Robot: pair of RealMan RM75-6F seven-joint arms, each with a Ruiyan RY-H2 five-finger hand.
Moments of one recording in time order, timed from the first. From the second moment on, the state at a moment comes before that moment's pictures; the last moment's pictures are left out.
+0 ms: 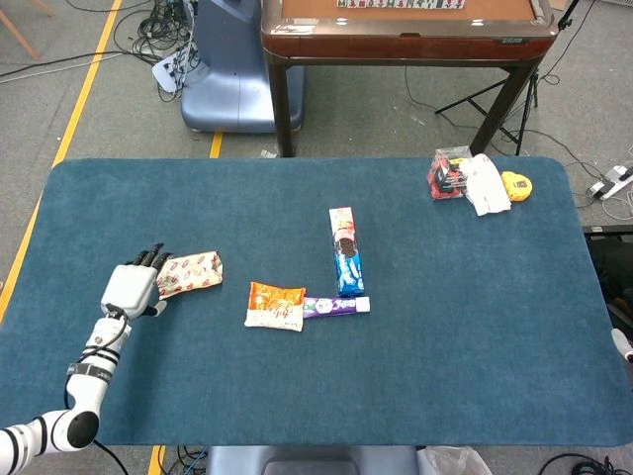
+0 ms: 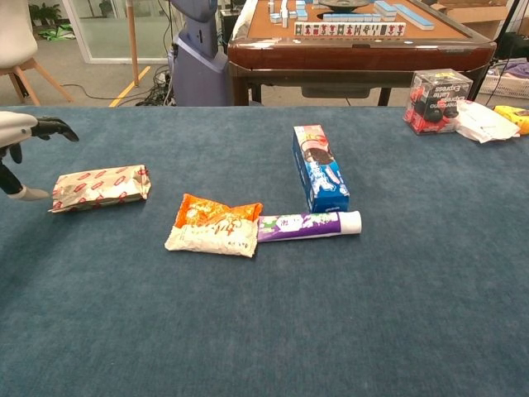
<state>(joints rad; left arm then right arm) -0.59 -1.34 -0.17 -1.54 0.92 1.02 0.51 -0.02 -1.01 0.13 -1.46 -1.43 1.52 0.31</state>
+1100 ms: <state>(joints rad) -0.69 -1.33 -0.27 -1.58 0.32 0.87 0.35 -0.01 -1.01 0.13 -1.45 -1.42 1.51 0.31</state>
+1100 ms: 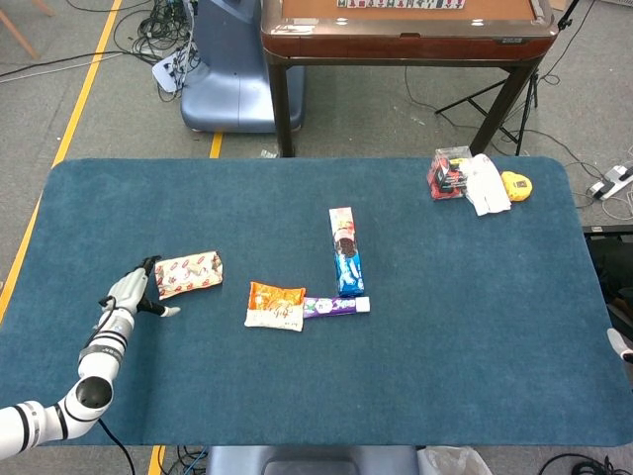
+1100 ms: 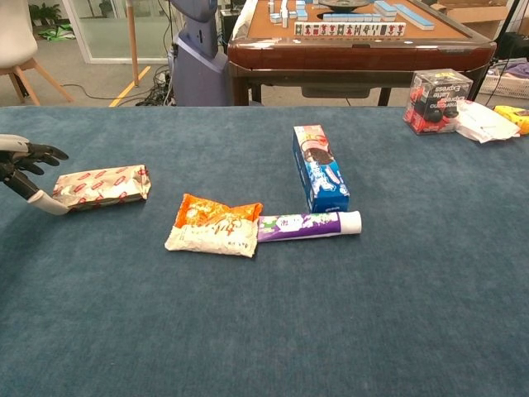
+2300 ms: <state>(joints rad) -0.76 -1.37 -0.23 -1.56 0.26 0.83 0.27 -0.01 -1.01 0.13 -1.45 -1.42 1.53 0.32</state>
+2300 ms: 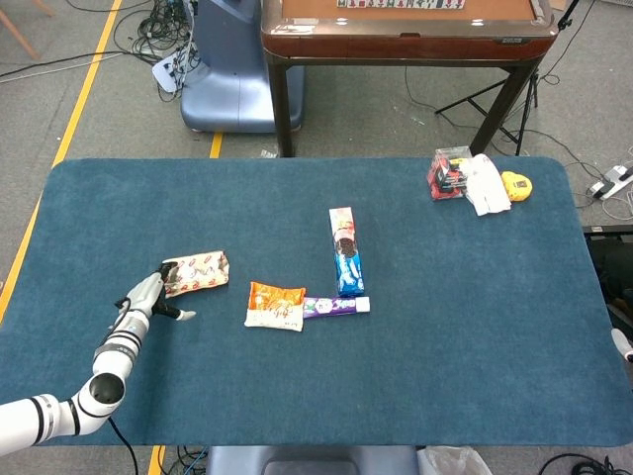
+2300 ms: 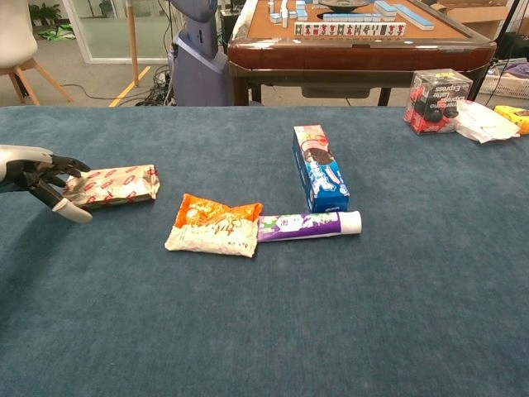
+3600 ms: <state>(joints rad) -0.82 -1.34 -0.19 -1.77 0.24 0.93 0.33 -0.02 -1.00 0.13 -1.45 -1.43 1.55 0.34</state>
